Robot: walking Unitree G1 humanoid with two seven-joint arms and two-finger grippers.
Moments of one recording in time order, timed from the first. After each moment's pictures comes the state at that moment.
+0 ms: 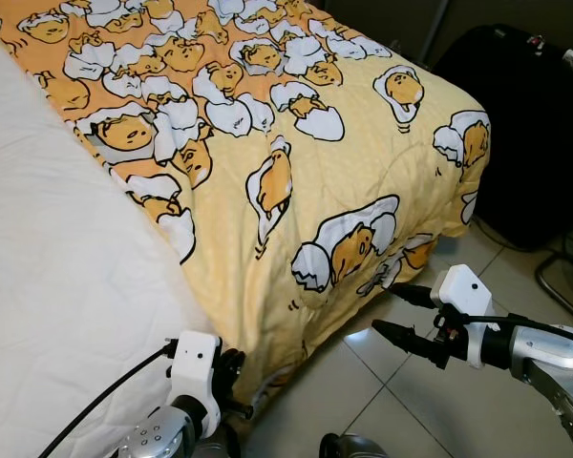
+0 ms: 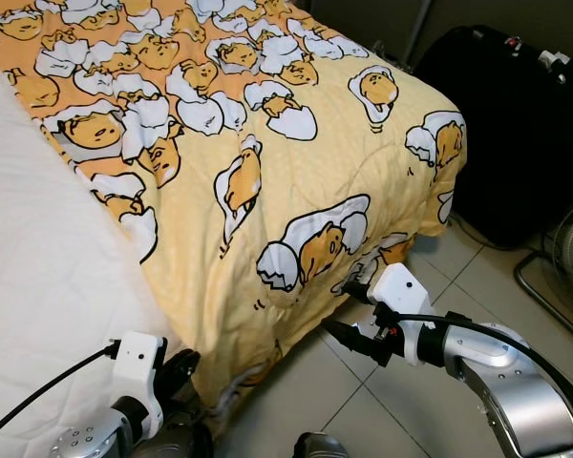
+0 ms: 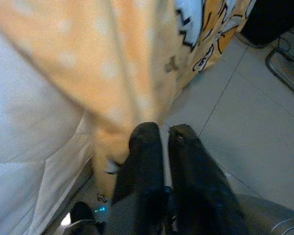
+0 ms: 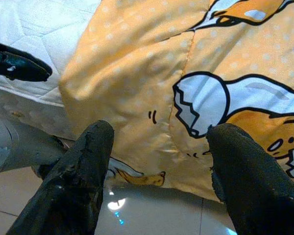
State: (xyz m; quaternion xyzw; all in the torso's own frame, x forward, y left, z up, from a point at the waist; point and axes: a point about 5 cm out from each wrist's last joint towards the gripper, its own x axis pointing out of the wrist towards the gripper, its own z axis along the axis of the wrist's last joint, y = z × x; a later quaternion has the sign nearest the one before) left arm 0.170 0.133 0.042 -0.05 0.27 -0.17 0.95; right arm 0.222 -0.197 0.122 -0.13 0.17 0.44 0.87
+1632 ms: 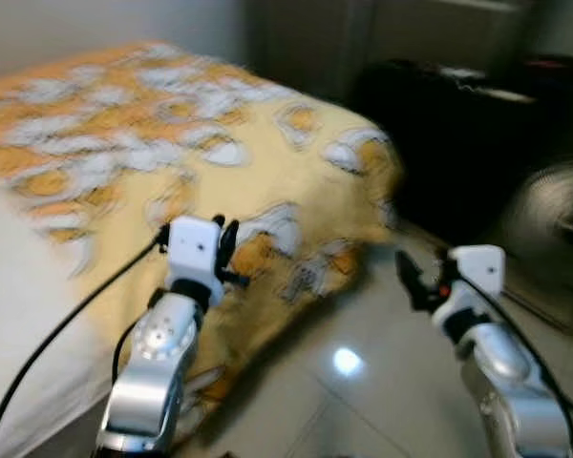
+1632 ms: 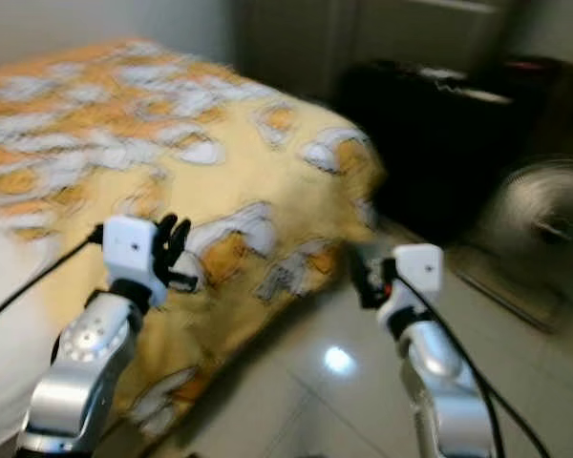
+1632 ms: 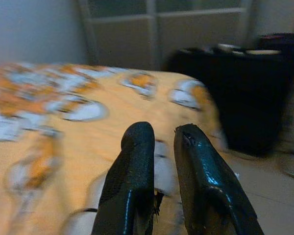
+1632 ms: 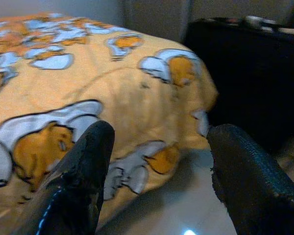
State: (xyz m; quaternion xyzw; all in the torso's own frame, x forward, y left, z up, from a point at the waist) left arm 0.263 0.131 0.134 0.03 0.01 -0.11 0.99; right arm 0.245 -0.180 0.106 0.01 0.08 0.06 0.99
